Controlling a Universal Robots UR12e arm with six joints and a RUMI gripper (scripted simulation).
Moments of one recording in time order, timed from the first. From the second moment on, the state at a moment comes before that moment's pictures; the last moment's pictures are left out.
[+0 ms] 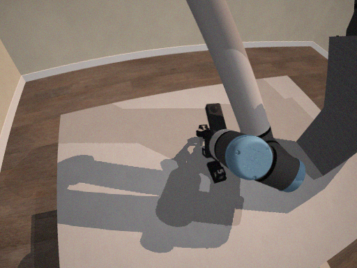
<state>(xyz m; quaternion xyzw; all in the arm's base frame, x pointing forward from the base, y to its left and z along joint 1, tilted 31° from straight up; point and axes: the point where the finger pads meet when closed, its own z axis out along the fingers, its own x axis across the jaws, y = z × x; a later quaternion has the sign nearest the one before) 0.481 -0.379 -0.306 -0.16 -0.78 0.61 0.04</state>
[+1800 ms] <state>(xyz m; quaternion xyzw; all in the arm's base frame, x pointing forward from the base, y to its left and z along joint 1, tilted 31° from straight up) 0.482 -0.360 -0.270 -0.16 -0.85 0.50 0.02</state>
